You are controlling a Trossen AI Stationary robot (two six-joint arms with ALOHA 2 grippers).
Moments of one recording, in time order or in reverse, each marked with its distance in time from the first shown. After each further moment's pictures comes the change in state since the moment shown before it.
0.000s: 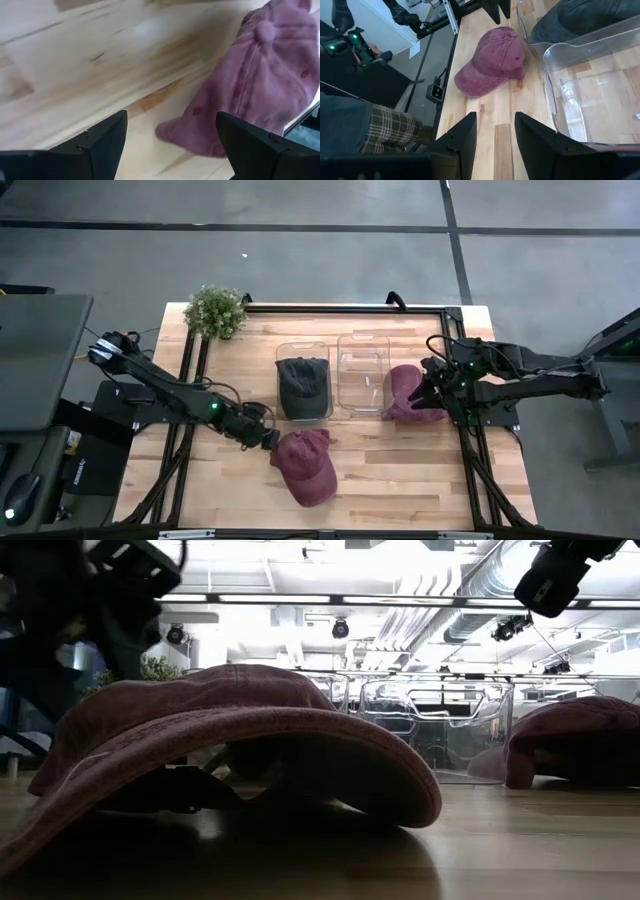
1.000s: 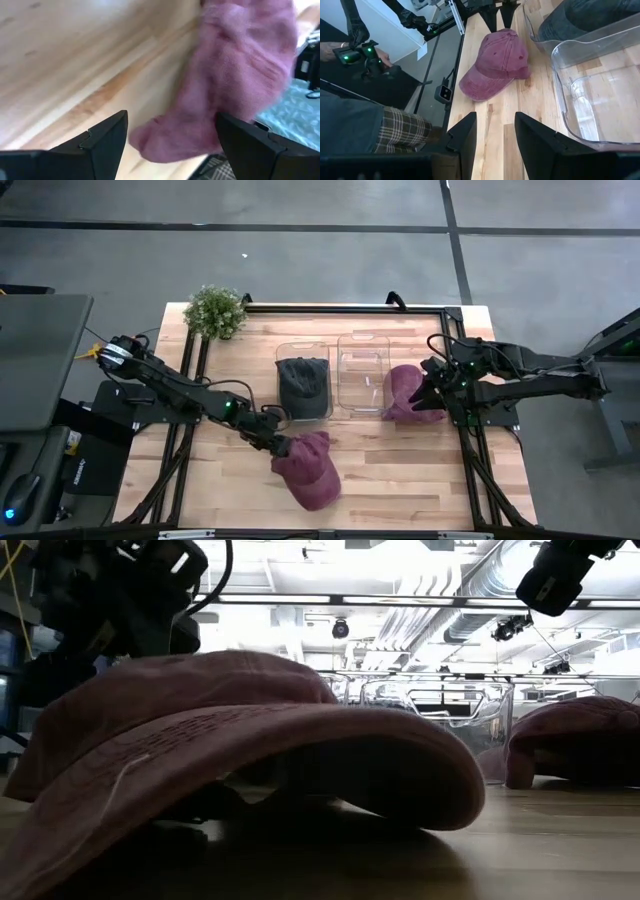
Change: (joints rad) left arm 0.081 0.114 0.000 0.255 0.225 0.206; right arm 0.000 0.000 0.000 0.012 -0.033 0.043
